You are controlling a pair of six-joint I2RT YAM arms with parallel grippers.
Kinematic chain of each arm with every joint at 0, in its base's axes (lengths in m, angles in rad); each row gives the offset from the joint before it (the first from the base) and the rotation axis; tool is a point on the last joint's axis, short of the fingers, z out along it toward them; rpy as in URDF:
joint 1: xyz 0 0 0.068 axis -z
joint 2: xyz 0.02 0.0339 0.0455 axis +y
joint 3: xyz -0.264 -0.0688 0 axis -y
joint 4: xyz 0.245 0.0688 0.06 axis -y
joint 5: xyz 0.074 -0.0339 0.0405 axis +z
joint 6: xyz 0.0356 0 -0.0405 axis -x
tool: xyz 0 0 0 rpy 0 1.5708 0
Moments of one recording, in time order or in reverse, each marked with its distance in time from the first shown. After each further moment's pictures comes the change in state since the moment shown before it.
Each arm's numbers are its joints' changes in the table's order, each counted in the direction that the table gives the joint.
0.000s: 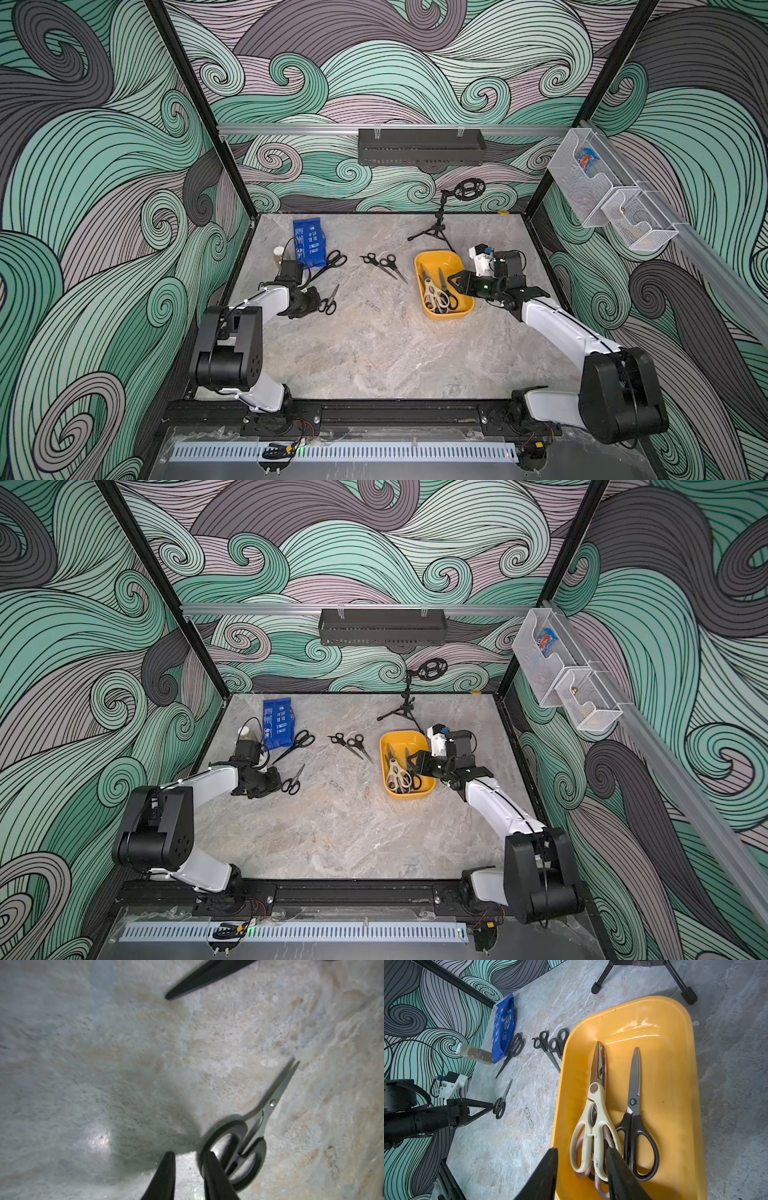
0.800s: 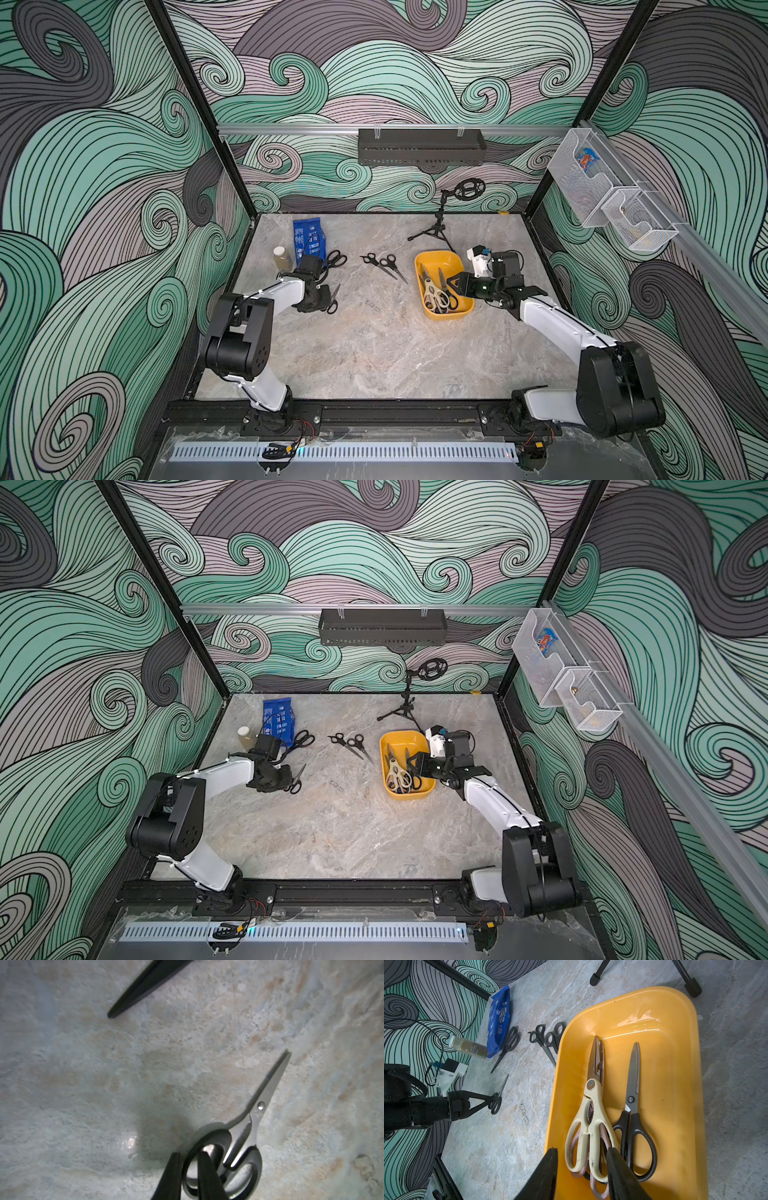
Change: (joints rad) left arm 0.150 0.091 0.108 -0.076 0.168 -0.027; right arm 0.000 0.031 0.000 -0.002 0.005 0.033
